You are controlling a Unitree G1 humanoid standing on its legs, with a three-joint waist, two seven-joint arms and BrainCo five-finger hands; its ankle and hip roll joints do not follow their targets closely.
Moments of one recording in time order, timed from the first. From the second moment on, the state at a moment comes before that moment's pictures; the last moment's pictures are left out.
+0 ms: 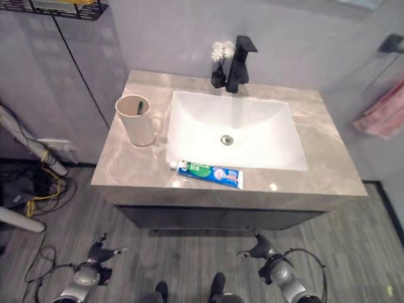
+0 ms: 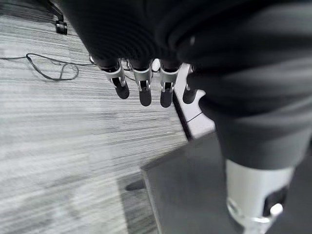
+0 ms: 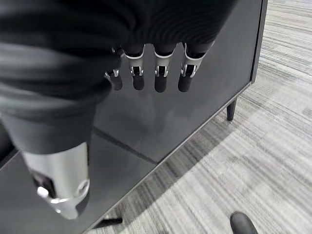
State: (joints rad) left arm -0.06 0.40 -0.18 0.90 -0.07 -0.13 0.25; right arm -0.09 -0.44 0.43 0.68 -0.17 -0.11 -0.09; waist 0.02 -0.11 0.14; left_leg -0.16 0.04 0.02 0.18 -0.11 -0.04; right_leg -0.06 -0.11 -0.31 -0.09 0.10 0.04
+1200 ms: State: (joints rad) left arm 0.05 0.36 -0.26 0.71 0.00 -0.14 0.25; right arm 0.05 -0.55 0.29 0.48 -0.29 -0.15 -0.13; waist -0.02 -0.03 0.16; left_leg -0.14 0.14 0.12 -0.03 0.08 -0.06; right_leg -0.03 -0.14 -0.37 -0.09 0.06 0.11
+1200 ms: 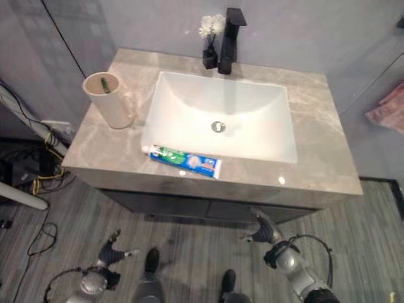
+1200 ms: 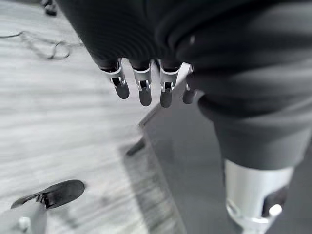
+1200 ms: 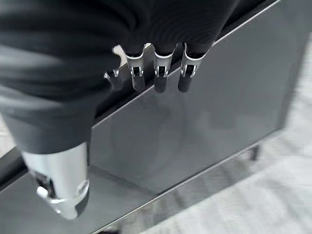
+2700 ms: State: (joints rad) left arm -0.14 0.90 -0.20 -0.34 0.01 -0.24 -0.08; right arm -0.02 -0.35 0.33 1.13 -0.11 -0.08 -0.04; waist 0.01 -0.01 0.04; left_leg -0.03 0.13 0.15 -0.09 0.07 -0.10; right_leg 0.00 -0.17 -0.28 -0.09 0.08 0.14
